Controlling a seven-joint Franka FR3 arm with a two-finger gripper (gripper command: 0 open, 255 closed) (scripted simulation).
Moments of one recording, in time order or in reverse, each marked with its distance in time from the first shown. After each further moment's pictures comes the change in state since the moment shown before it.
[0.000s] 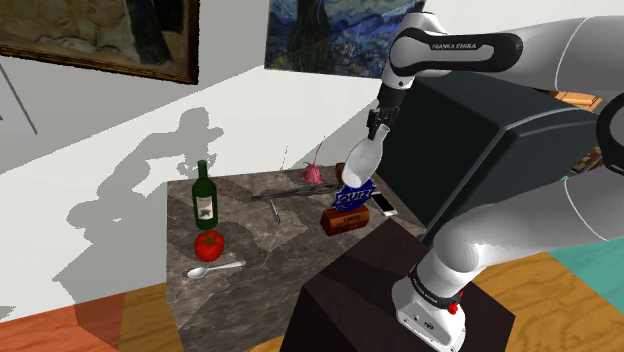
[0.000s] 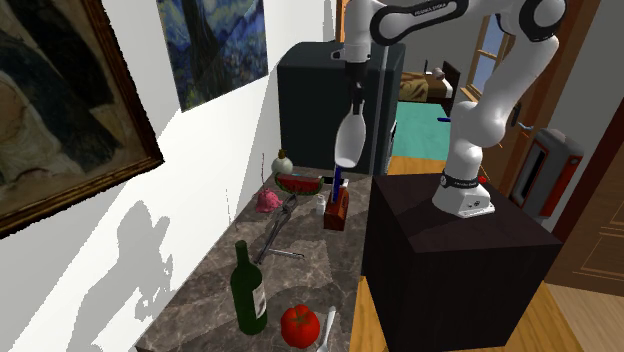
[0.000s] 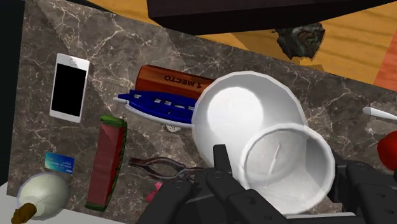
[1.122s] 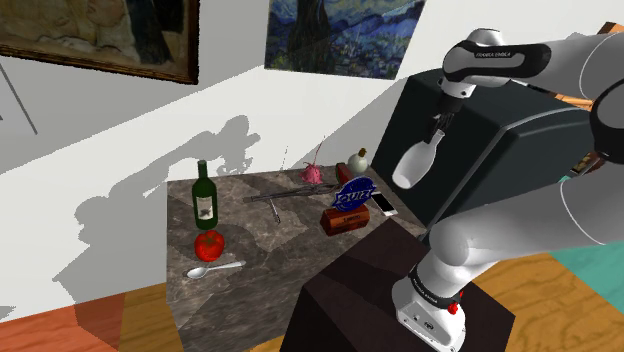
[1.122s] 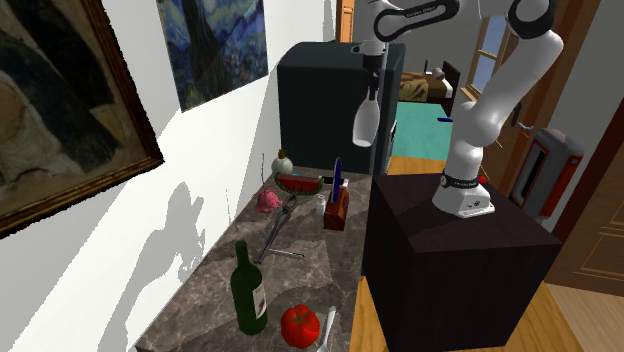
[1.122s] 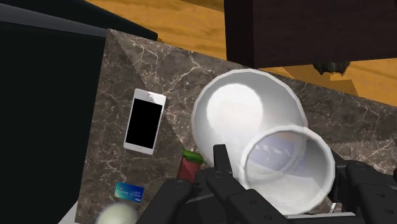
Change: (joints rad) arm -0.167 -0.009 -0.317 0.025 -0.154 0.000 -0.414
